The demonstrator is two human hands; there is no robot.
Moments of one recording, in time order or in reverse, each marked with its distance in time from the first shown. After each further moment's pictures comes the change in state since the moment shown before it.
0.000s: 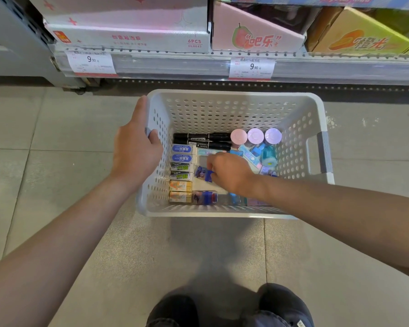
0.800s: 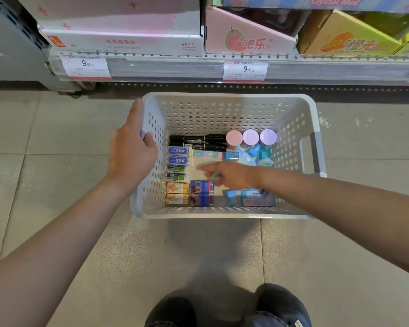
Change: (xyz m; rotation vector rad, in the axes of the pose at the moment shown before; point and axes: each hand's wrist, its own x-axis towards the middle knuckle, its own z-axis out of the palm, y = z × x) left_hand -0.001 0.000 -0.001 -0.013 -0.023 -0.009; right_hand 0.005 0.025 -0.004 0.279 -0.428 -0.123
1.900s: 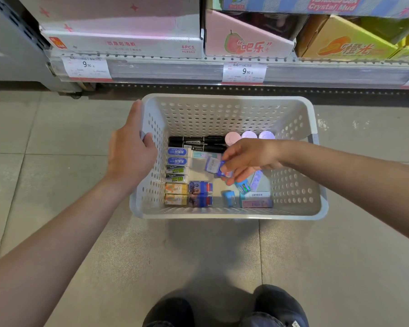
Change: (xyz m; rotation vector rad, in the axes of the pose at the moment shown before) left_hand 0.000 0.001 -0.002 0.006 -0.021 0.001; right_hand -0.049 -0.004 -0.056 0.718 -0.090 0.149
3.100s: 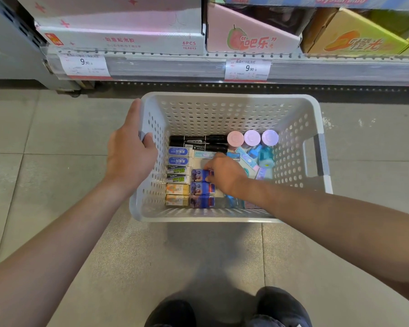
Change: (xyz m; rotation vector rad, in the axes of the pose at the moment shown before) left_hand 0.001 -0.005 0.003 -0.023 0.001 -0.009; right_hand 0.074 0.030 0.058 -0.774 0.549 -0.098
